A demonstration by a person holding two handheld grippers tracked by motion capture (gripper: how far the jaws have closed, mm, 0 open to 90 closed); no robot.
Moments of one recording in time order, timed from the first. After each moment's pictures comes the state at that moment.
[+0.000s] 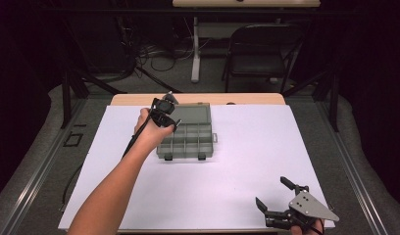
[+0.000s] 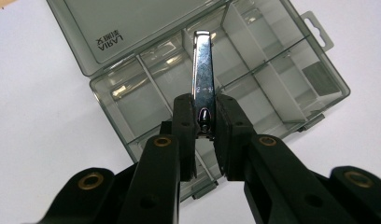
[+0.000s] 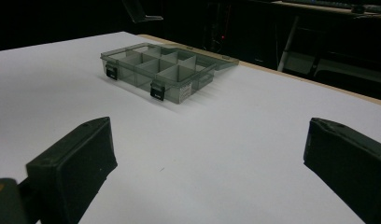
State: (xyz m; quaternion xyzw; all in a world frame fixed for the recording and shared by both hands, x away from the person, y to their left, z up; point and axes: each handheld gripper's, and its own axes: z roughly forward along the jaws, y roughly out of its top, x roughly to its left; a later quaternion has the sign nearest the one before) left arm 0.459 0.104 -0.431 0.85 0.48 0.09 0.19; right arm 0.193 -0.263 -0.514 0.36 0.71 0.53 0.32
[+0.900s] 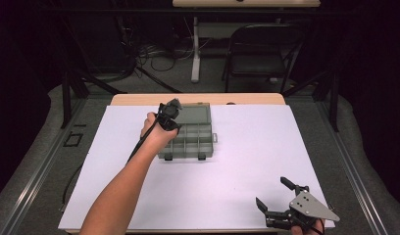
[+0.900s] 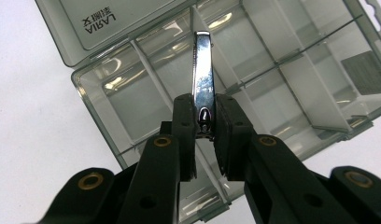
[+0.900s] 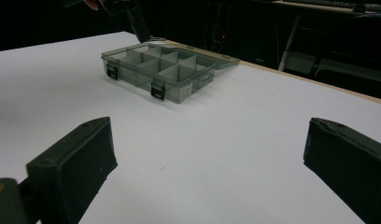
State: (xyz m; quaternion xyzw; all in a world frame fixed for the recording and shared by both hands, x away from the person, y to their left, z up) left arm 0.475 0.094 -0.464 0.85 0.49 0.08 0.15; right arm 0.193 -0.264 -0.515 0.36 0.70 0.53 0.31
